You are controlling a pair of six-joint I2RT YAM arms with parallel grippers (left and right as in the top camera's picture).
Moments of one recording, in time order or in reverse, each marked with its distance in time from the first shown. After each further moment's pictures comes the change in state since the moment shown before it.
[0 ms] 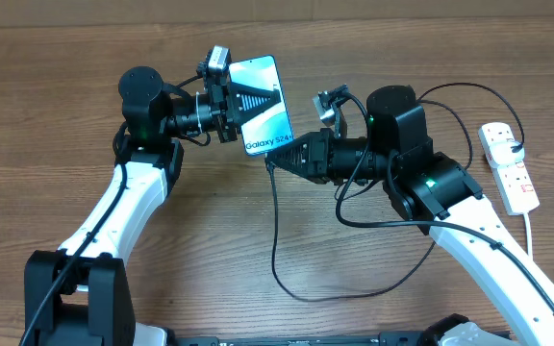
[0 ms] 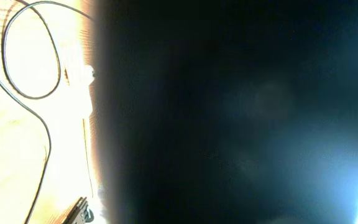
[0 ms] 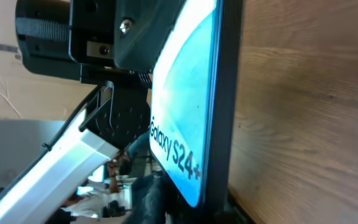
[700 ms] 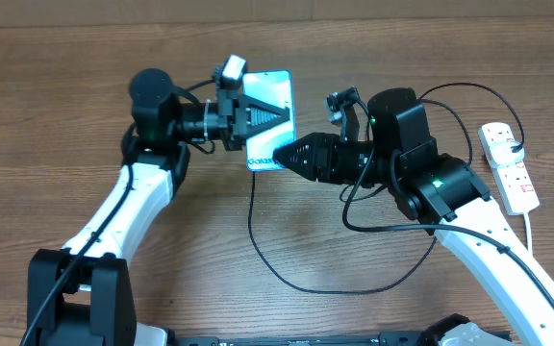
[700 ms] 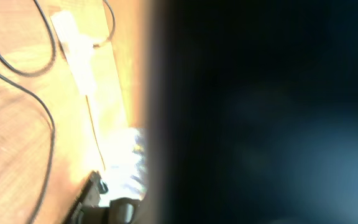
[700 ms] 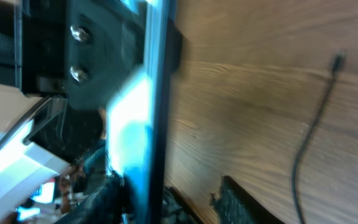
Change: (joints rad) left arm -0.006 0.002 -0.008 -0.023 0.106 0.115; right arm -0.008 -0.018 0.025 -0.213 0.160 -0.193
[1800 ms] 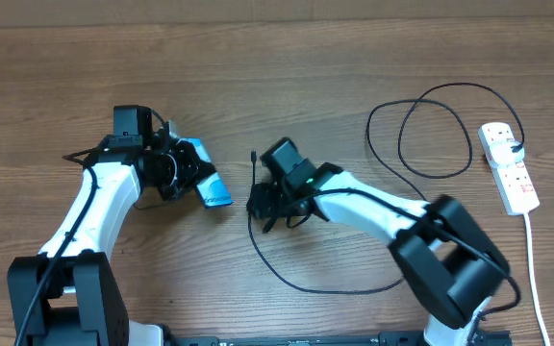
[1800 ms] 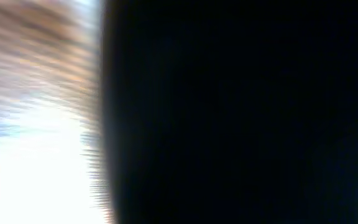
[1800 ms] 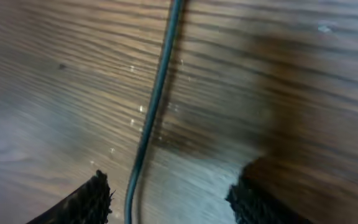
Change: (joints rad) left arm 0.177 -0.001 0.004 -1.257 -0.855 0.903; right arm 0.274 0.603 -0.020 0.145 0.424 -0.099
